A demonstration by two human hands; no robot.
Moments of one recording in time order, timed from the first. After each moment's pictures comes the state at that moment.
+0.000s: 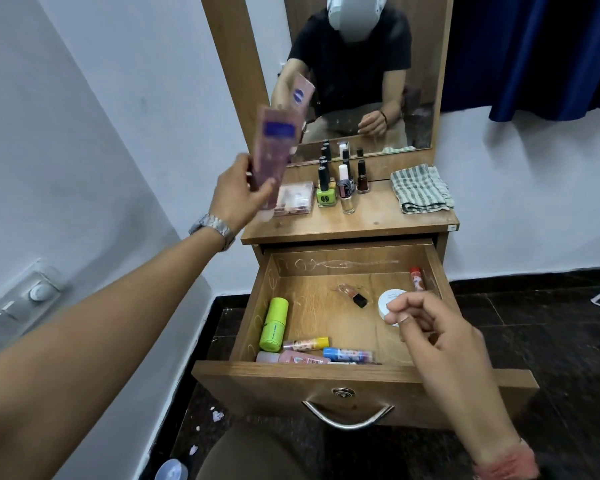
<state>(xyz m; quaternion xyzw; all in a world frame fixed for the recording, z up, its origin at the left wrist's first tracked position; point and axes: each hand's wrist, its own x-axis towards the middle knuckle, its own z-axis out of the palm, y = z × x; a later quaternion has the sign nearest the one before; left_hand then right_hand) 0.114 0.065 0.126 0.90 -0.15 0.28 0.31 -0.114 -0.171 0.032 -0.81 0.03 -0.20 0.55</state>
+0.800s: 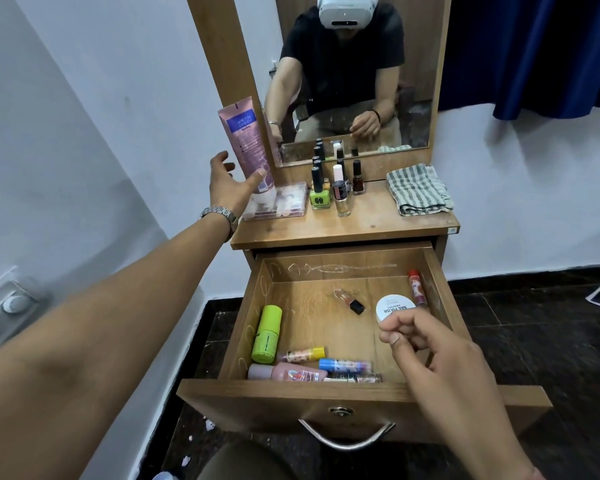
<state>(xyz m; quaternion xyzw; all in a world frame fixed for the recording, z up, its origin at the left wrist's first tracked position) 0.180 0.061 0.106 0.84 0.03 0.22 0.50 -0.114 -0.168 0.032 -0.88 0.06 -0.15 0.45</state>
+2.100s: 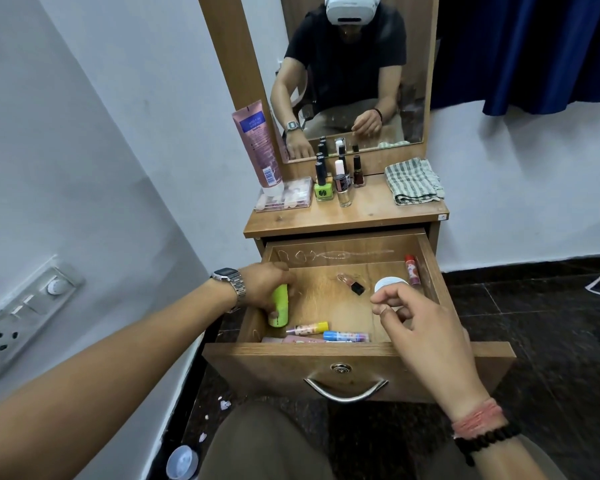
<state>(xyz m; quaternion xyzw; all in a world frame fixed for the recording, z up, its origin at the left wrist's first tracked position) 0.045 0.065 0.056 0.93 -0.30 -0.16 -0.13 -0.114 -0.170 0.028 -0.90 0.06 -0.15 0.41</state>
